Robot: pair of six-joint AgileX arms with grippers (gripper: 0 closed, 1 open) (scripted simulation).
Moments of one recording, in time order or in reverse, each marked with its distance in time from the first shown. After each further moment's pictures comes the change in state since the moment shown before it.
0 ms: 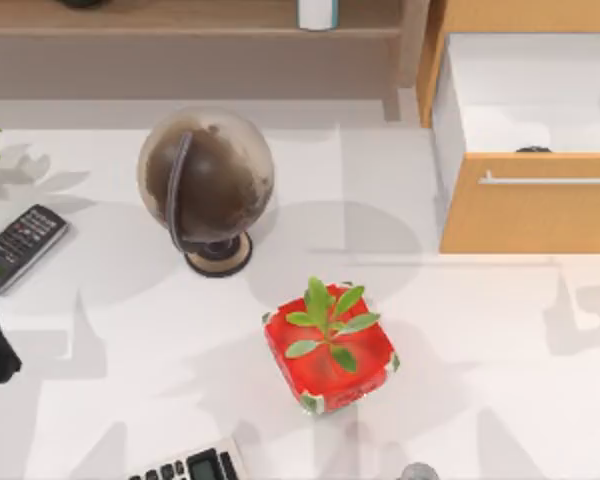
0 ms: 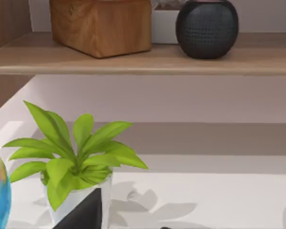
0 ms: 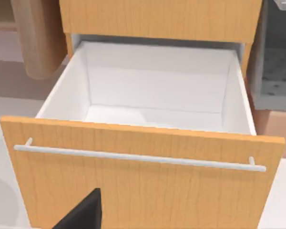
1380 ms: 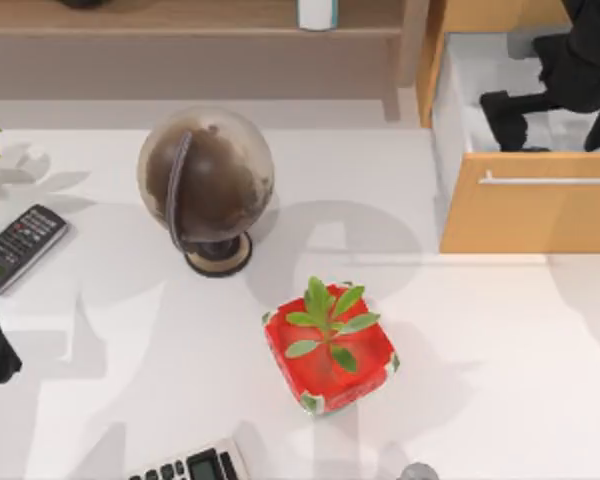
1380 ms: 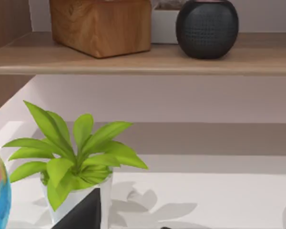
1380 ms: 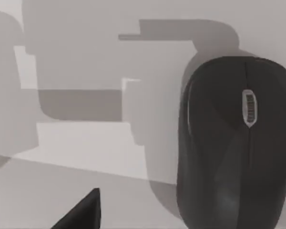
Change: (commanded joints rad) left arm 0.000 0.000 0.000 0.000 0.000 0.000; right arm 0.071 2.057 1.808 -0.985 0.054 -0.004
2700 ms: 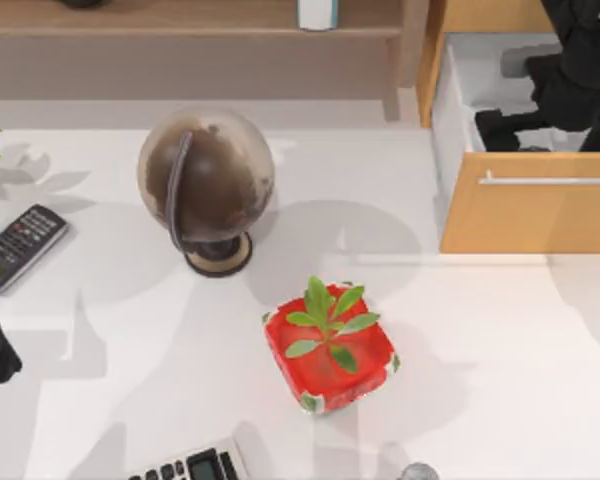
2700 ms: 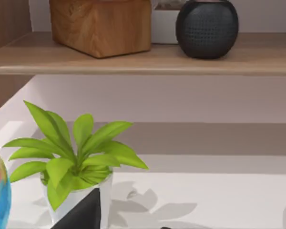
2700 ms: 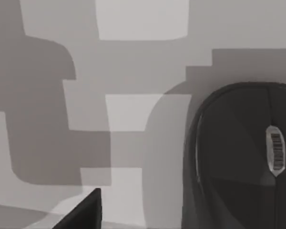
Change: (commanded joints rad) left arm 0.000 0.000 0.000 0.000 0.000 0.000; right arm 0.000 0.031 -0.066 0.095 0.001 0.001
